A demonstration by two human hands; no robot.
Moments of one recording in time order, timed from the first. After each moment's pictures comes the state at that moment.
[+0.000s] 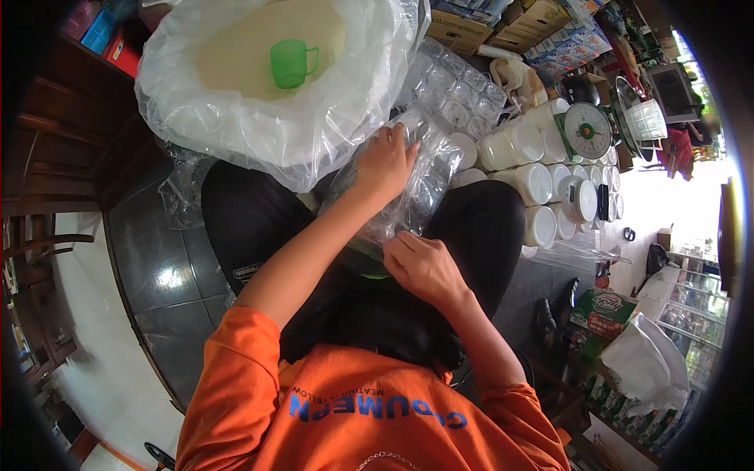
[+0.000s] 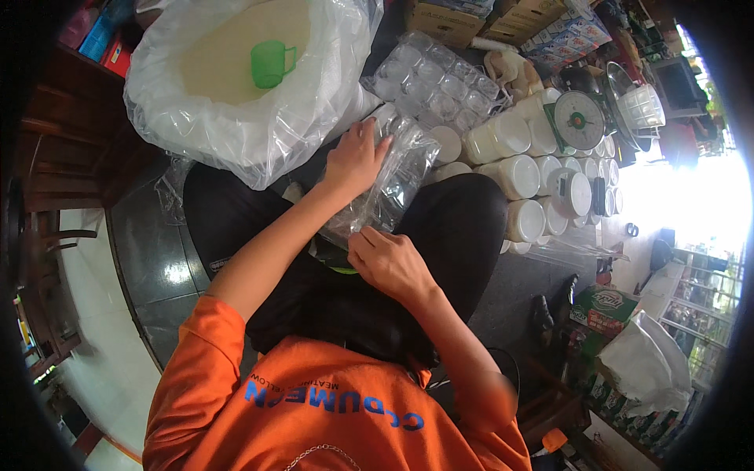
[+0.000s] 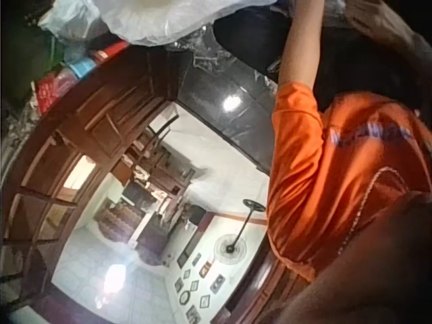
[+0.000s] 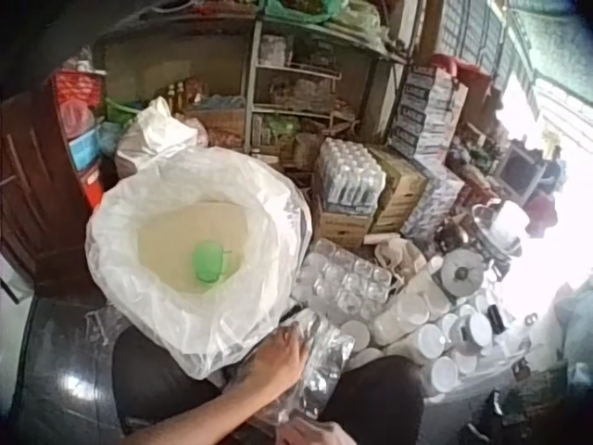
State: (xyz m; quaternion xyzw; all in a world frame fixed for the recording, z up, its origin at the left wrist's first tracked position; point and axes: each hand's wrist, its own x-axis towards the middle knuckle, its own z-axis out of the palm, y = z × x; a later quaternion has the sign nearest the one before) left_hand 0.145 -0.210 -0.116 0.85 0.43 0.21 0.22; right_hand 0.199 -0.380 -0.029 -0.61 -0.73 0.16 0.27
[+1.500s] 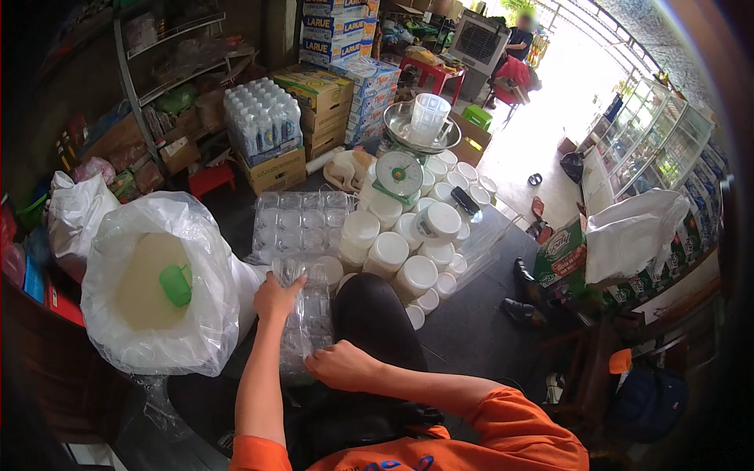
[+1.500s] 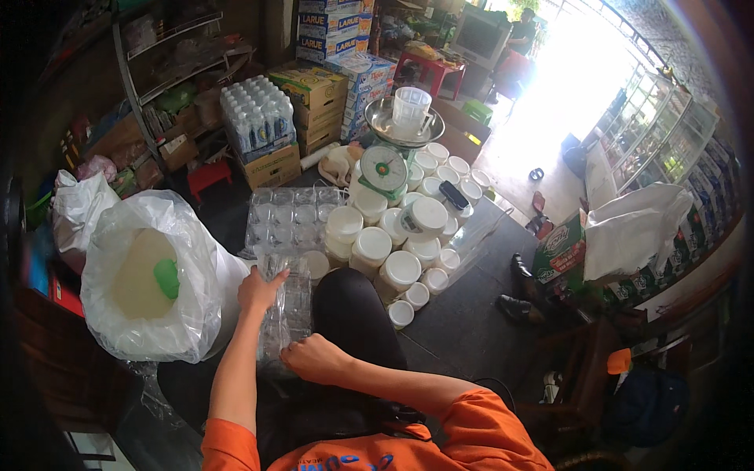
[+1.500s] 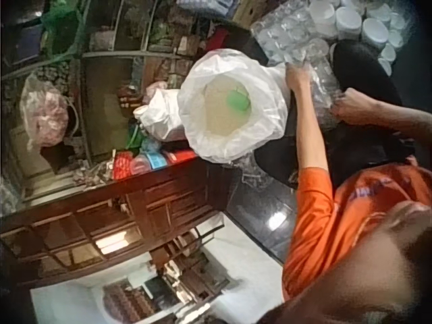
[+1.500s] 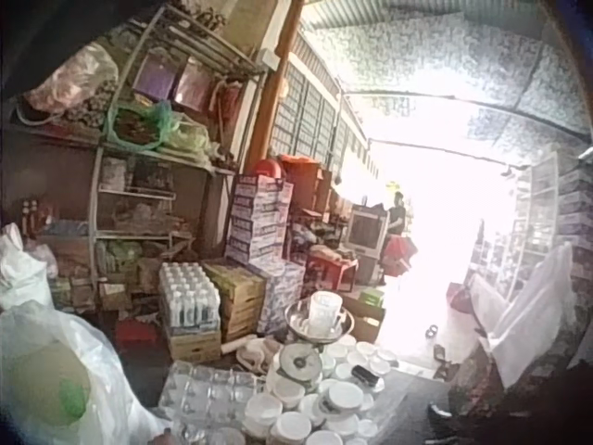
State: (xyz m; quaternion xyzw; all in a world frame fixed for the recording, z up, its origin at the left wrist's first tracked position) left_hand 0.202 -0.176 -0.080 0.84 0.46 0.05 0.28; right_hand 0.216 -0.395 -0.015 -0.67 -0.73 0.12 0.10
